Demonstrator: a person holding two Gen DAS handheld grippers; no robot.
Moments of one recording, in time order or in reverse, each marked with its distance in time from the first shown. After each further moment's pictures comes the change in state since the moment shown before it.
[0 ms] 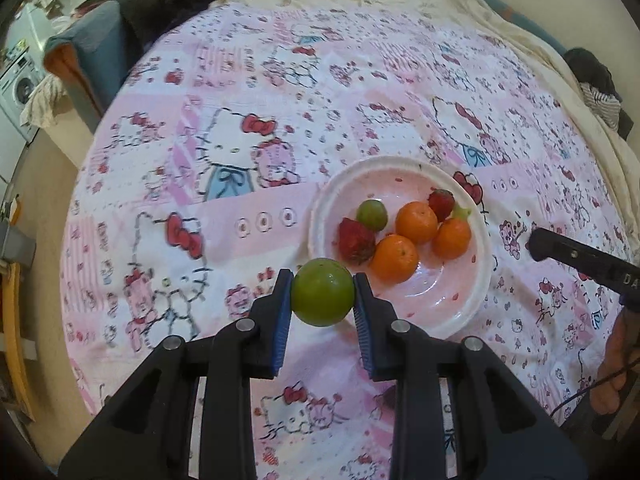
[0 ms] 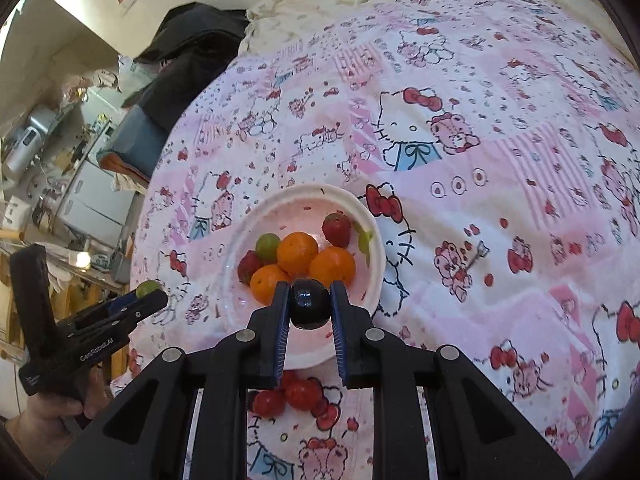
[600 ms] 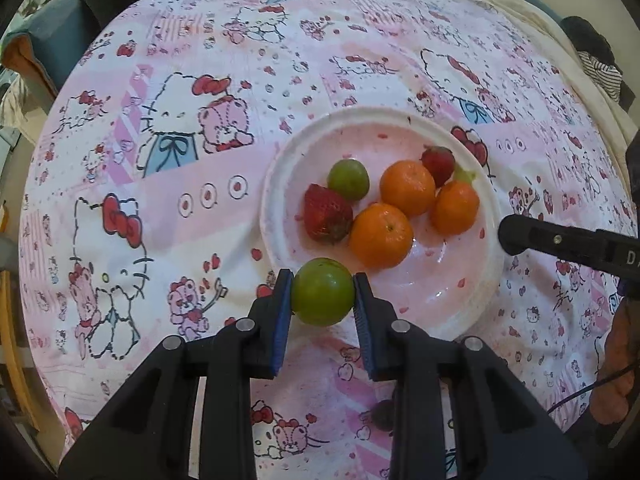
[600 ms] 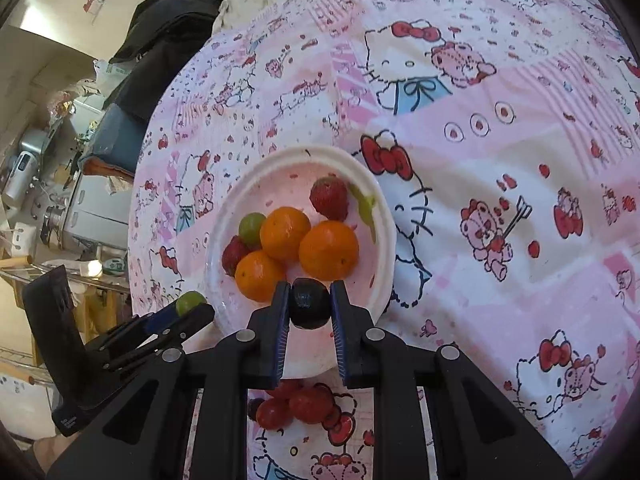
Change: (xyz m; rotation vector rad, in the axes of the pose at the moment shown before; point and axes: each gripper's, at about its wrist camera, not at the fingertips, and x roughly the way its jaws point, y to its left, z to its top) left arm 0.052 -0.020 -0.011 0.044 0.083 -0.034; right arm 0.049 -0.021 -0.006 0.132 0.118 0.058
